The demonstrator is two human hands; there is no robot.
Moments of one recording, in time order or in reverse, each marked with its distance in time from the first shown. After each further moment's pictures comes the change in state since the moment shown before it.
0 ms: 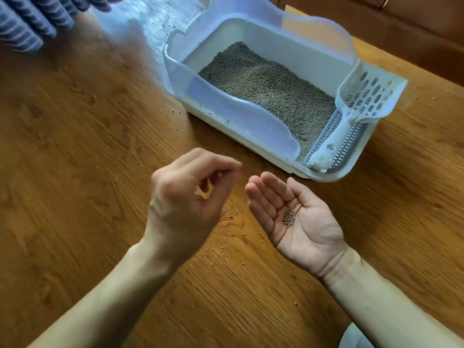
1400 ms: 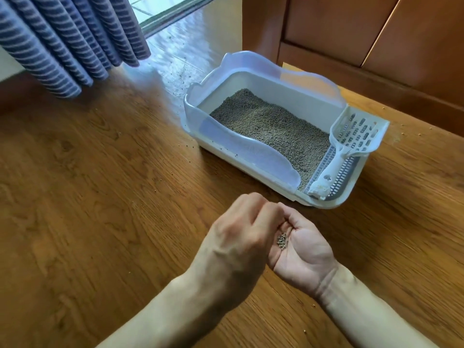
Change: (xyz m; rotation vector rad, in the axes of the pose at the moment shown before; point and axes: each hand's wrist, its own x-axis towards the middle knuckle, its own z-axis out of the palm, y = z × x) left_hand -0.008 0.042 0.011 0.169 -0.243 0.165; right_hand -0.003 0.007 0.028 -0.005 0.032 0.084
